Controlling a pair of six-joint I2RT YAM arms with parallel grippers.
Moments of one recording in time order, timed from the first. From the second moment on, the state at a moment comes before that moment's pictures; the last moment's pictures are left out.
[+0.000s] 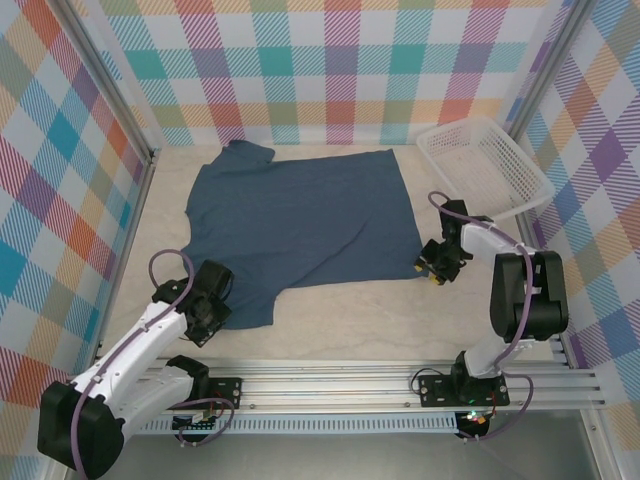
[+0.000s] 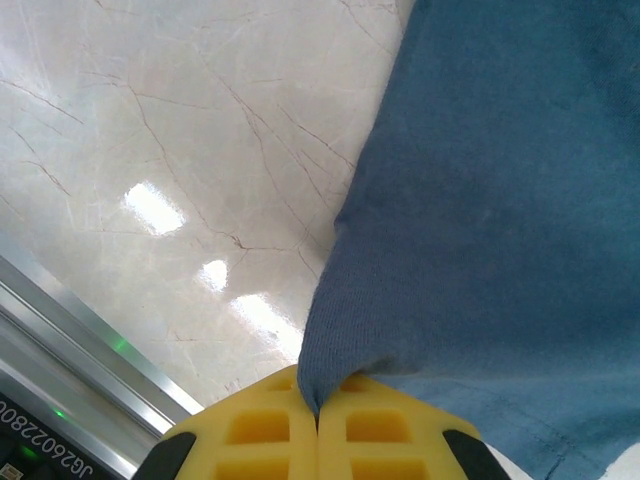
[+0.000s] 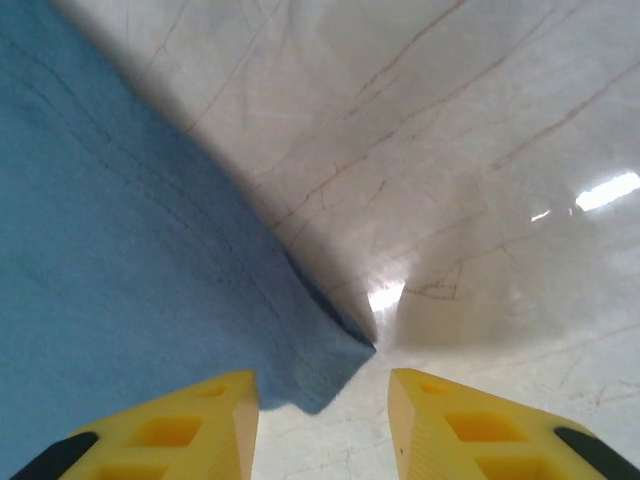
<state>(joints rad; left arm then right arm) -0.38 0.93 0.60 -1.10 -0.17 -1.23 0.07 1.67 0.98 -0.77 -0.20 0.72</state>
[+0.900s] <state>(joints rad) -0.48 0.71 0.73 -1.44 -0.20 -1.46 0.16 1.50 0.88 -0.96 -0.16 0.69</state>
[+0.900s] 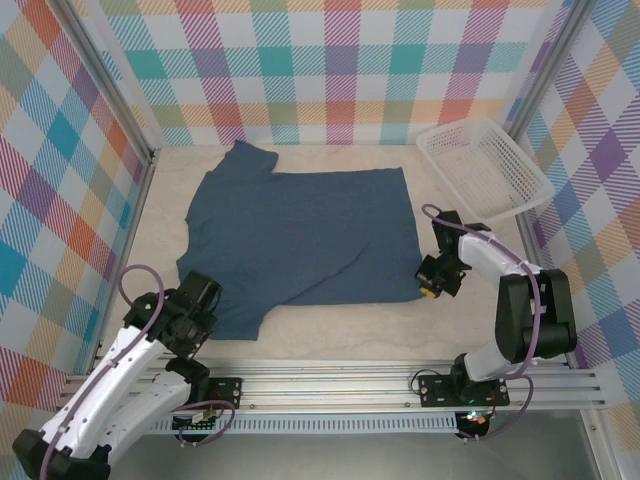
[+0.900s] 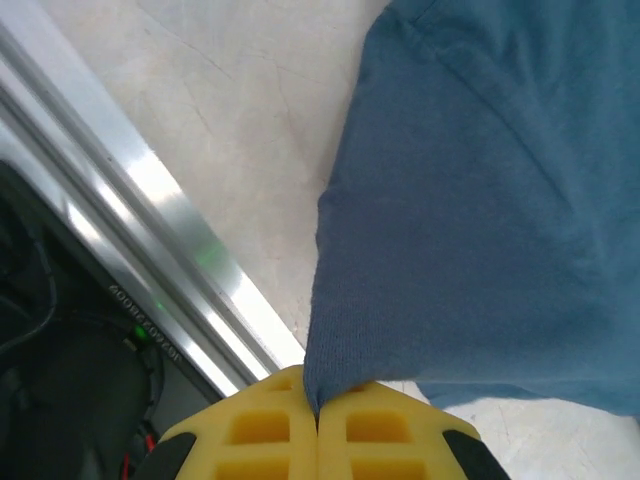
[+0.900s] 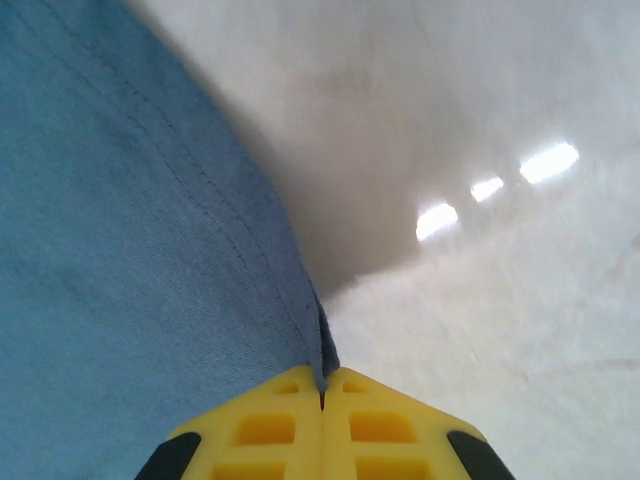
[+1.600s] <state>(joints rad) -0.62 0.96 0.95 -1.28 -0.40 -1.44 0.23 1.34 0.80 -1.10 -0.17 0.83</state>
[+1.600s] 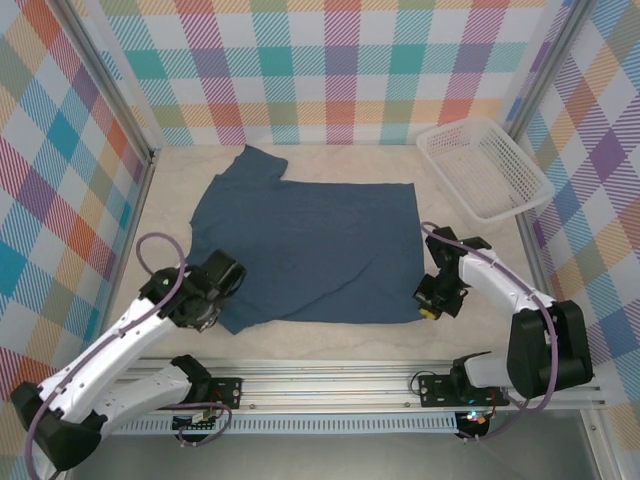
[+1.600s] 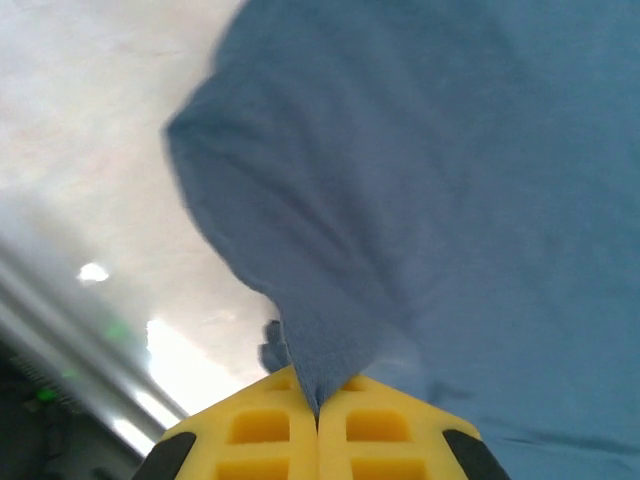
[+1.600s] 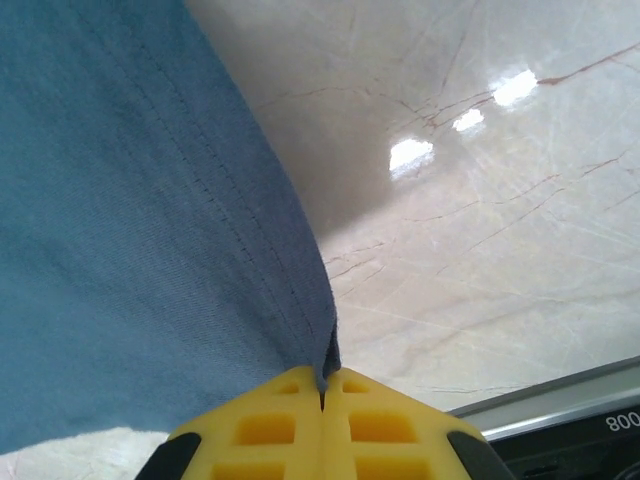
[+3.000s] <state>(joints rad) -0.19 1.56 1.35 -0.89 -0.27 -0.83 0.12 1.78 1.26 -1.09 -0.18 0.83</state>
